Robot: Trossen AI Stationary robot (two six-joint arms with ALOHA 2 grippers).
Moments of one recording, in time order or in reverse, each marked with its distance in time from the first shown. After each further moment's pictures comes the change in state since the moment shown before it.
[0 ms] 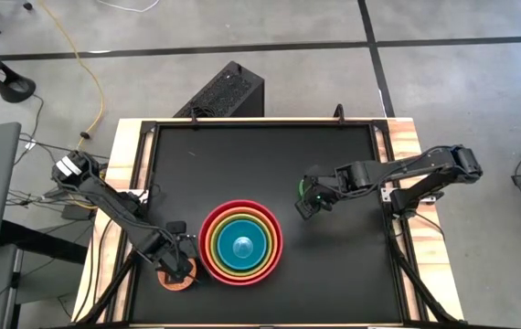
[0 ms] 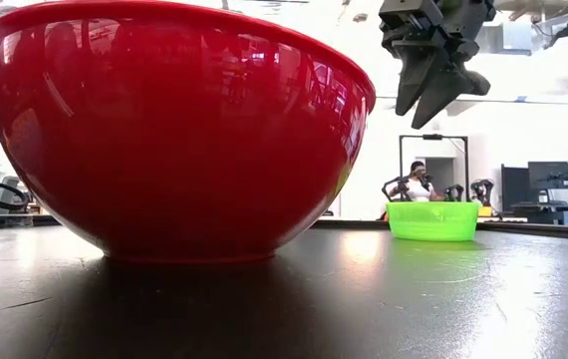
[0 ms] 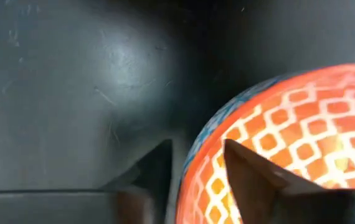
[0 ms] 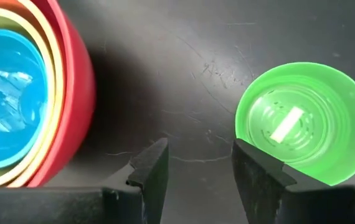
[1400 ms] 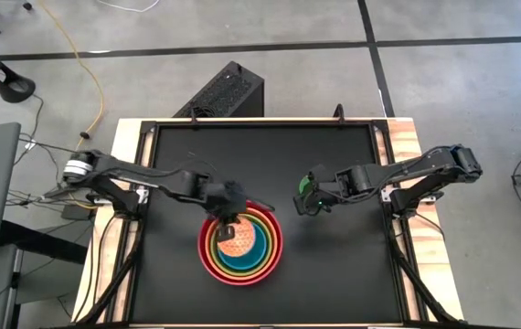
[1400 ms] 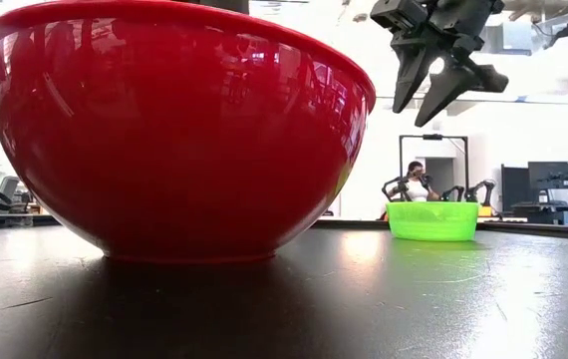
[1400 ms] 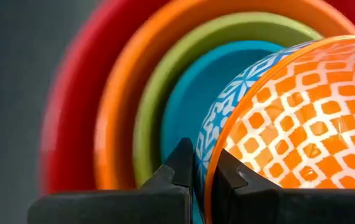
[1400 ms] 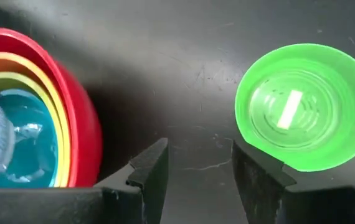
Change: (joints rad) left arm 0.622 0.091 0.350 0.139 0.227 0.511; right arm 0.050 0.000 0.000 -0.003 0.099 0.298
